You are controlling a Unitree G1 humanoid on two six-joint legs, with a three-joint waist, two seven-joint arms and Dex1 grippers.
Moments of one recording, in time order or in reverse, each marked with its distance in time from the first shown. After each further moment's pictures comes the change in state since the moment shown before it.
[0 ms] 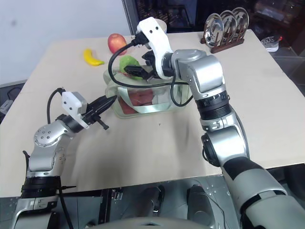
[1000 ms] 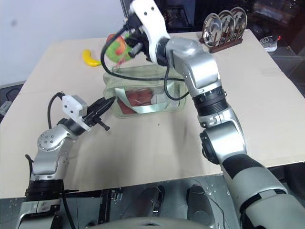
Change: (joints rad) left arm 0.042 -0.035 0.001 0.036 0.023 -0.065 0.066; right arm -0.061 -0.005 0.030 0.104 0.003 -0.422 -0.108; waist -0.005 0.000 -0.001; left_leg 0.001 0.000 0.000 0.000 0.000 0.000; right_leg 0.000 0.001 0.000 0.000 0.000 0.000
